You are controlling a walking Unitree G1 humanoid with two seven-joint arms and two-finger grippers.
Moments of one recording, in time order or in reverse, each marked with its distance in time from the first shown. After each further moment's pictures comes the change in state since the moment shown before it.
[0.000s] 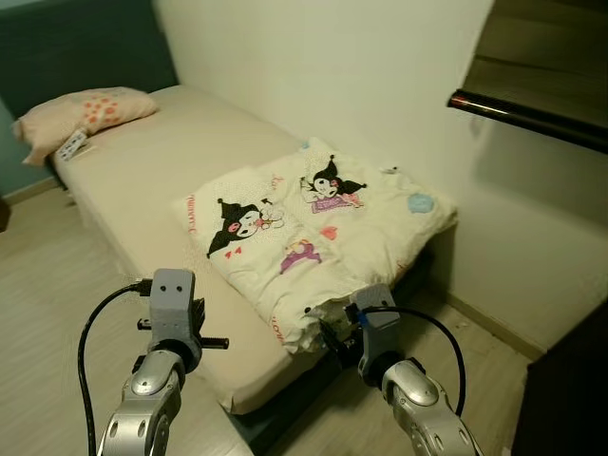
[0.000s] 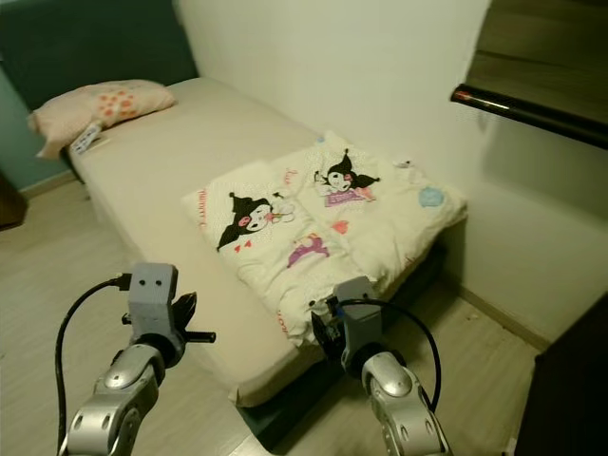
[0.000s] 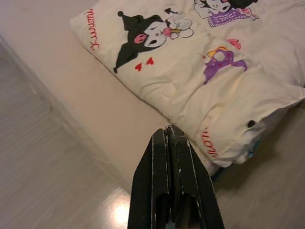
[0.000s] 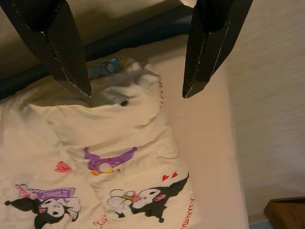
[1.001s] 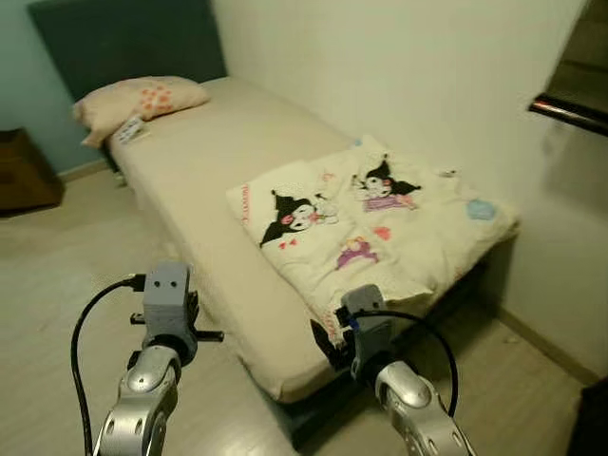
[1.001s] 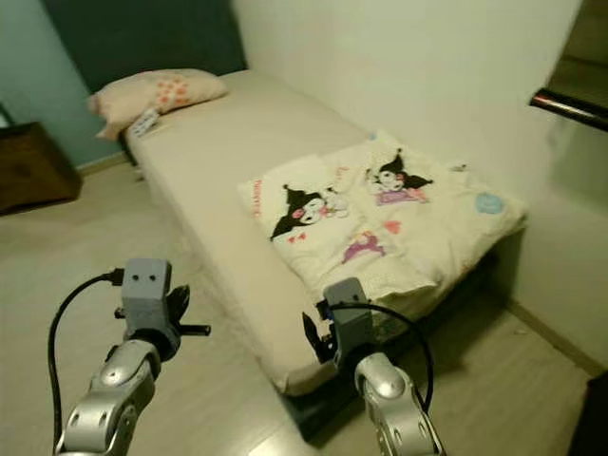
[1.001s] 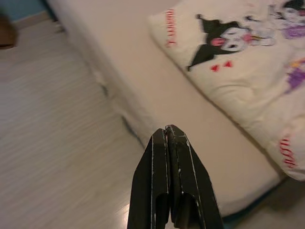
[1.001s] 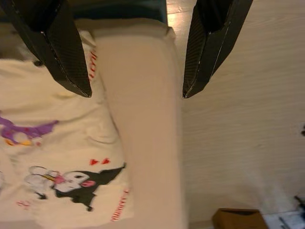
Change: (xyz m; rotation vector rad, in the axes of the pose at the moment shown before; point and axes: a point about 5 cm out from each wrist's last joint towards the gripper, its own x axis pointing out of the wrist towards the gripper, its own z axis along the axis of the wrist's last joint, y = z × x) left arm 0.001 0.007 0.007 -0.001 -0.047 0.055; right arm 0.002 0.007 0.003 -0.038 -0.026 0.028
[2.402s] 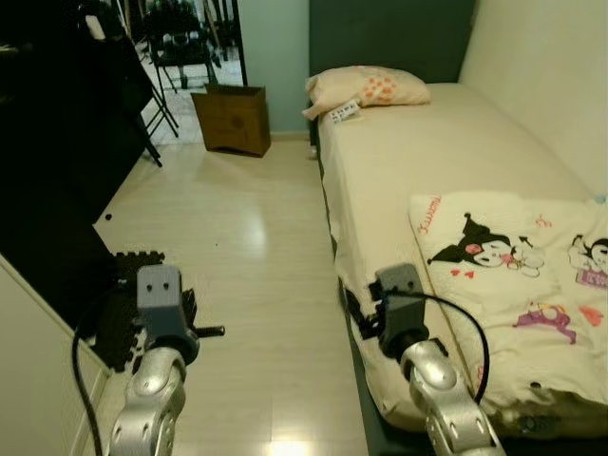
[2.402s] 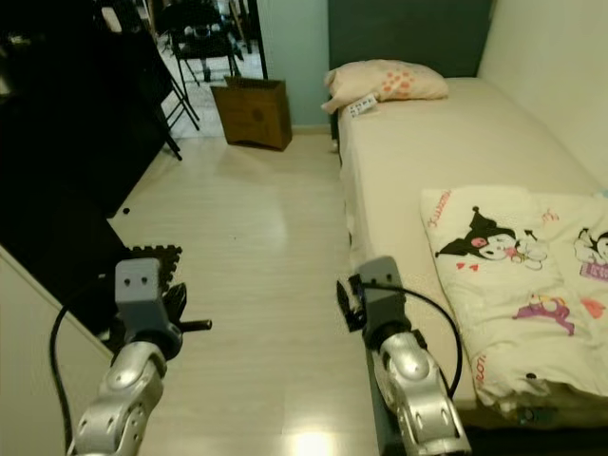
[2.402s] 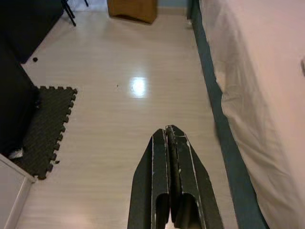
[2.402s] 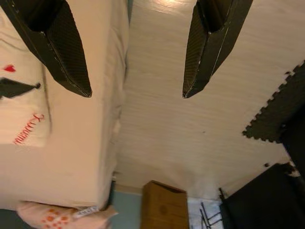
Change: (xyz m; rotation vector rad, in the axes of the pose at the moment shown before) left arm 0.000 -0.011 -0.005 -0.077 -0.038 0.024; right arm -0.008 -0.049 0.020 -0.048 -0.097 -0.256
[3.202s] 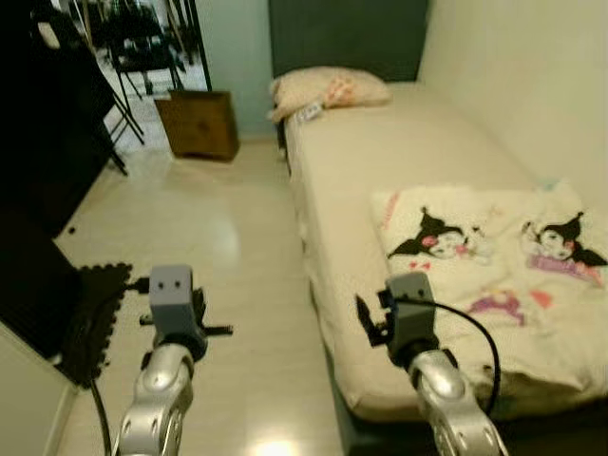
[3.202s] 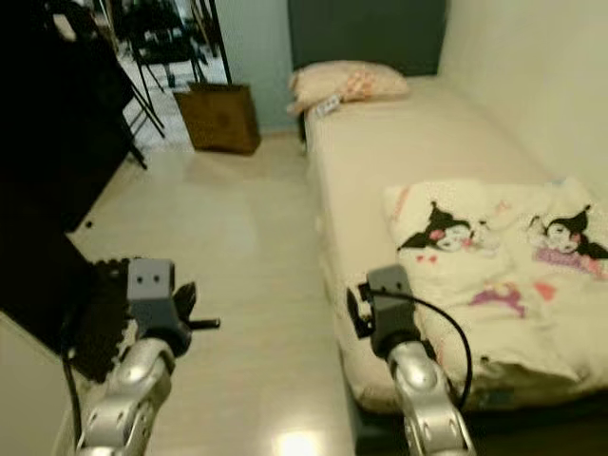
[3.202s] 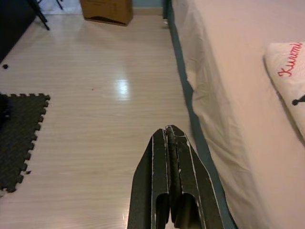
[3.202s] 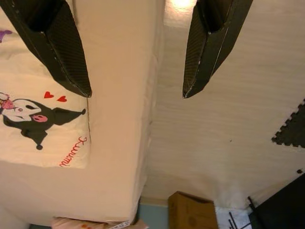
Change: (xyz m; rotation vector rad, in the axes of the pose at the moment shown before) left arm 0.006 -0.003 0.004 0.002 -0.016 0.002; right arm -0.007 0.006 -0.004 0.014 0.011 0.011
